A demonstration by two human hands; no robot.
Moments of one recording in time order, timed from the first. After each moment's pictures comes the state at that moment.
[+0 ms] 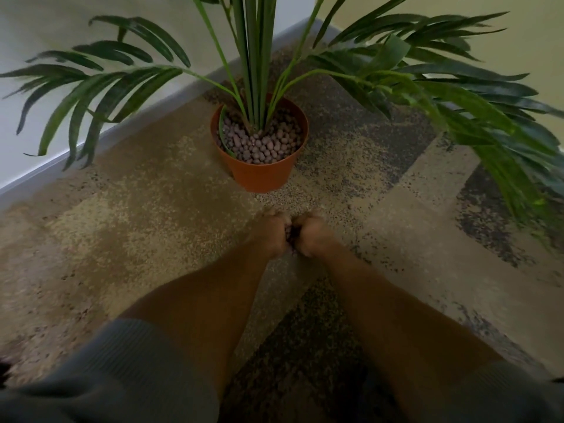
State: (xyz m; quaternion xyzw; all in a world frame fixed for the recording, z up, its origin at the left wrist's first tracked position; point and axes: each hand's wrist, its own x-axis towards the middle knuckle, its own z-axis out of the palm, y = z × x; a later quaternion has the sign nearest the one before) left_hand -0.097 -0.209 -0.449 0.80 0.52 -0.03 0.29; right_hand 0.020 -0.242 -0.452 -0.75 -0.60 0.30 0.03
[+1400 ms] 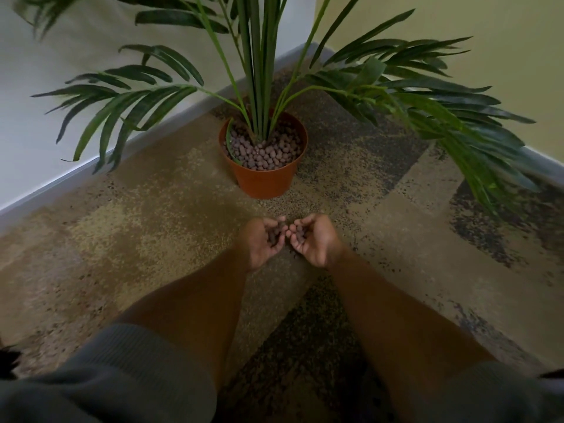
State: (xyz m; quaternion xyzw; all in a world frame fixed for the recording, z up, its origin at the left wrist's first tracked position) left_hand -0.122 -0.225 -0.414 0.14 0.52 0.26 0.80; right_hand 0.010 -0.256 -0.415 -0.55 0.01 0.69 0.47
